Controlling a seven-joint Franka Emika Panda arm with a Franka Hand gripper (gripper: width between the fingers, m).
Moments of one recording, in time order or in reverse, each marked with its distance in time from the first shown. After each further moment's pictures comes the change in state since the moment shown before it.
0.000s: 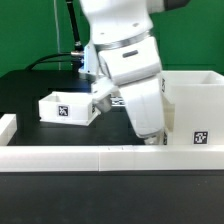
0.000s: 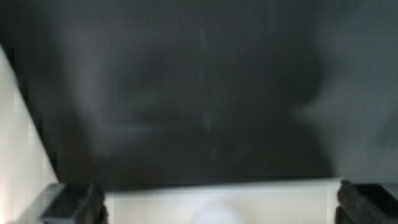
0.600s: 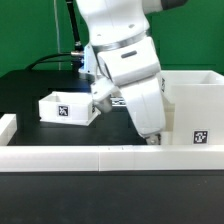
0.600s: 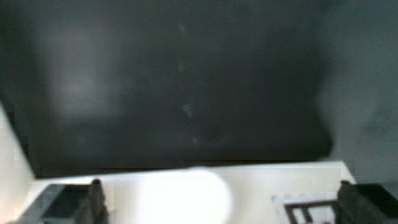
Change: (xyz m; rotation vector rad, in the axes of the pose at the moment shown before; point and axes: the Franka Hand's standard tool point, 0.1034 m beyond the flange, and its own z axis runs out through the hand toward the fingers) arm 0.038 -0.004 0.012 0.005 0.028 0.028
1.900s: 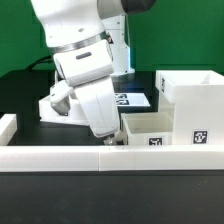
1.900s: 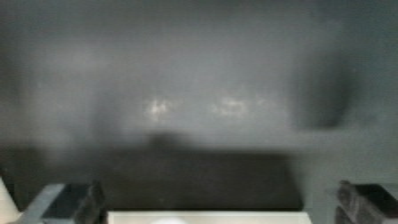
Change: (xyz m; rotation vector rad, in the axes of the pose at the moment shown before) arm -0.076 -0.009 -0.019 -0.004 -0.033 -0.111
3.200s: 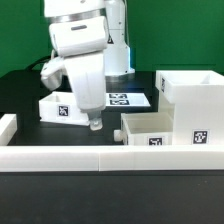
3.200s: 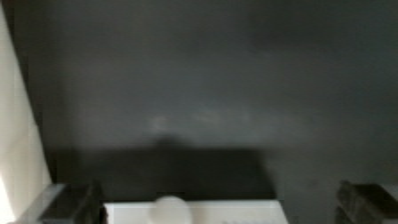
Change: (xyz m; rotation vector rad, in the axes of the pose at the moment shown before) arm -0.015 -0.002 -0.031 -0.019 -0.095 0.038
